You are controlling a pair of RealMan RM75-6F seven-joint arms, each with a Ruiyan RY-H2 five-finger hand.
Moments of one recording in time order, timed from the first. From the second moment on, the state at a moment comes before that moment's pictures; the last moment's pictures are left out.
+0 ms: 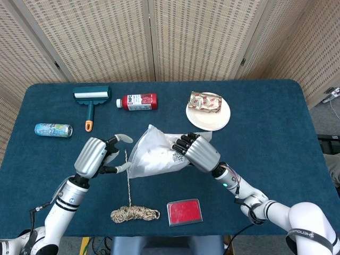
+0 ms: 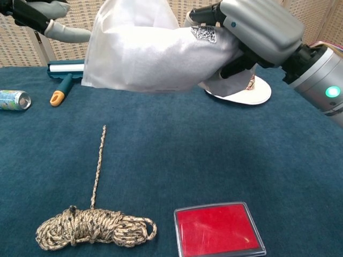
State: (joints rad) left arm -0.55 -1.29 -0.29 -1.96 1.43 1.22 0.04; right arm 0.80 -1.76 0.12 -0.90 -1.82 1.57 0.10
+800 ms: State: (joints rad) left arm -0.64 -1.32 -0.28 -1.98 1.36 1.14 0.07; right arm 0.82 -1.77 0.13 -0.91 -1.80 1.59 0.11
